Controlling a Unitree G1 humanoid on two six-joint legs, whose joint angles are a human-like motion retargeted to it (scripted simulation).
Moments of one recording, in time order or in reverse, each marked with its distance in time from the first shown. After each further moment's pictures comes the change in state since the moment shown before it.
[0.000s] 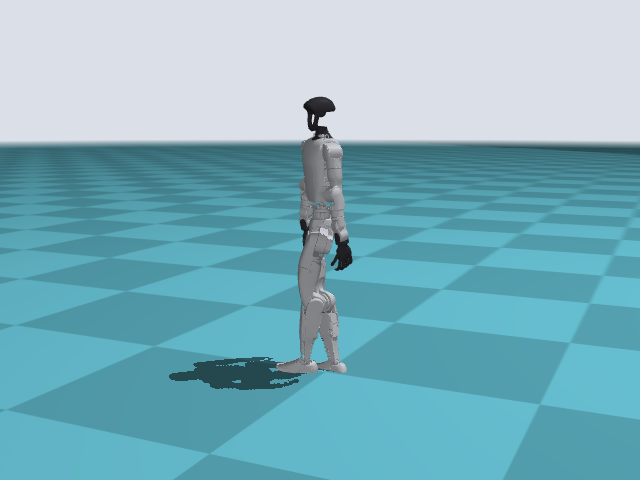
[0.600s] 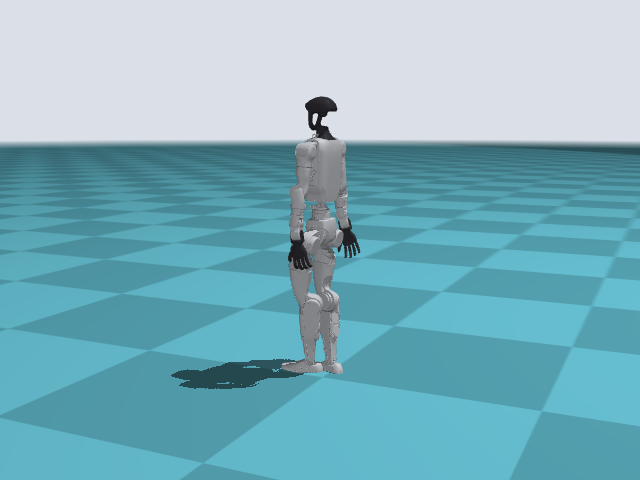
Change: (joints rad) left arm -0.019 -0.027 -0.067 -0.056 0.003 -0.007 -0.013; right arm 0.034 -0.045 -0.076 0.090 0.096 0.066 -0.031; waist -0.322 0.100 -0.087; left_leg 0.066 0.123 0.305 -0.034 -0.086 0.085; right_leg -0.130 0.123 0.440 0.018 0.111 -0.066
